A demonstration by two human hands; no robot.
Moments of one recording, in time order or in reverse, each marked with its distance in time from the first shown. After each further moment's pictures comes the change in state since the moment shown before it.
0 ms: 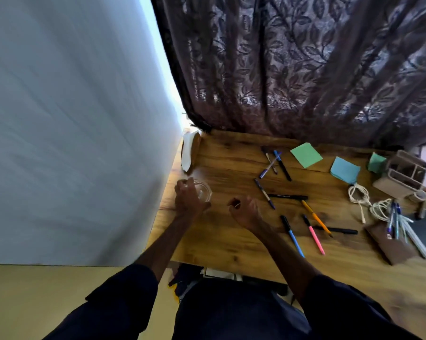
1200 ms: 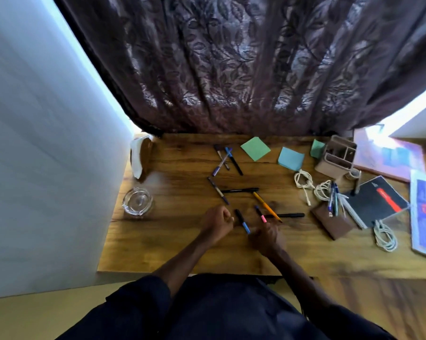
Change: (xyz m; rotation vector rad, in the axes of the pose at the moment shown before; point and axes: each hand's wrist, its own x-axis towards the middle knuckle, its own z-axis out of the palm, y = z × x) left_hand -0.091 0.147 0.118 -0.128 -0.400 0.212; right_hand -0.094 0.205 -0.069 -0.135 0.128 0.355
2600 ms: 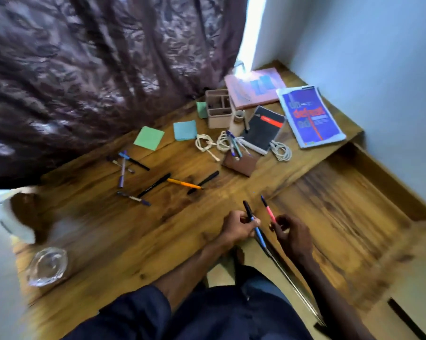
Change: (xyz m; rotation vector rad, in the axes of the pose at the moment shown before) left_hand -0.116 0.136 0.157 -0.249 -0.708 0.148; right_hand -0.205 0.150 -0.072 0.279 0.617 0.388
